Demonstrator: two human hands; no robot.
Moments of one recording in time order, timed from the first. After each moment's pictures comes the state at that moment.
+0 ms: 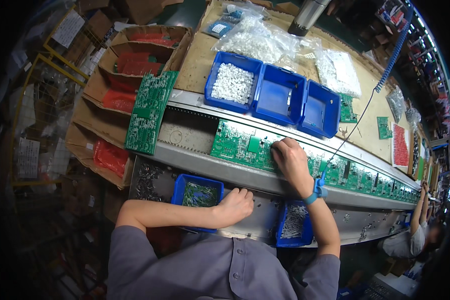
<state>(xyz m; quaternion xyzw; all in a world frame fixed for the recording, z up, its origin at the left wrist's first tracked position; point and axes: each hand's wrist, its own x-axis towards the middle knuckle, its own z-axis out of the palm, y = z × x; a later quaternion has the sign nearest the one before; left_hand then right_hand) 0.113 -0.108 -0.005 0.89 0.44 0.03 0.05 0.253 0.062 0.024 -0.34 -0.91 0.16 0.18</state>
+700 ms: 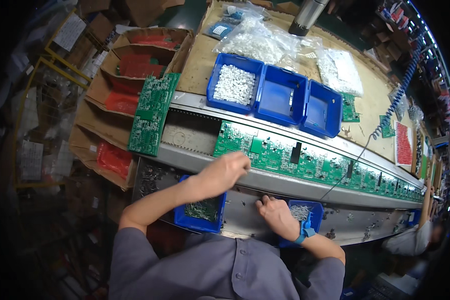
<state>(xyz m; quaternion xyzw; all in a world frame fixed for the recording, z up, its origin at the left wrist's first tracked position) 0.044 -0.051 0.036 0.72 0.52 0.32 0.32 0.281 -0.049 0.022 -0.19 -0.97 0.14 -0.09</state>
